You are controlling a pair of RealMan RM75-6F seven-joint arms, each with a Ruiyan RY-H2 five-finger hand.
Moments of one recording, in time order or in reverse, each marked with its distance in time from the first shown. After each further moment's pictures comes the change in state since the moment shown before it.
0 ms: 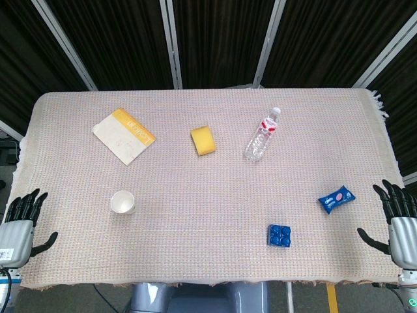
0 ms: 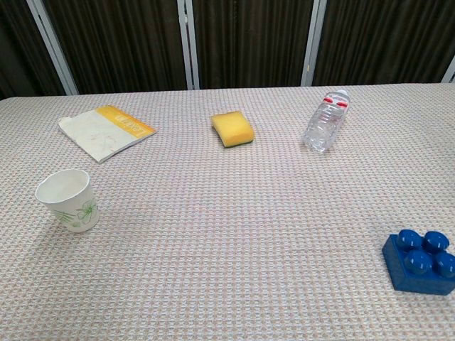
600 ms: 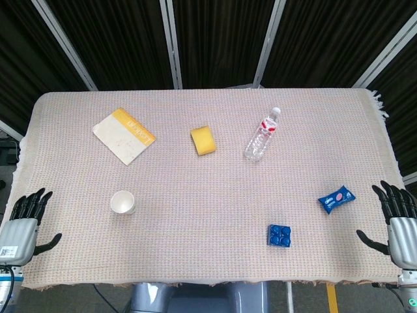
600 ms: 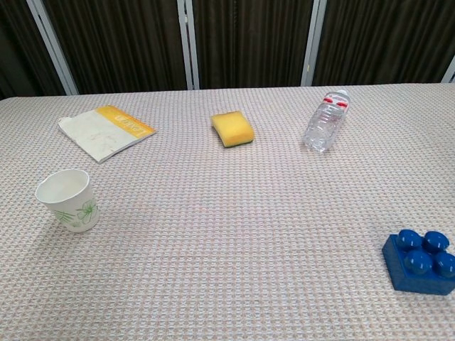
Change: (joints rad) left arm -0.014 0.026 -0.009 -0.044 0.002 -0.048 0.023; right arm 0.000 0.008 -0.006 -0.007 0.000 -0.012 -0.002
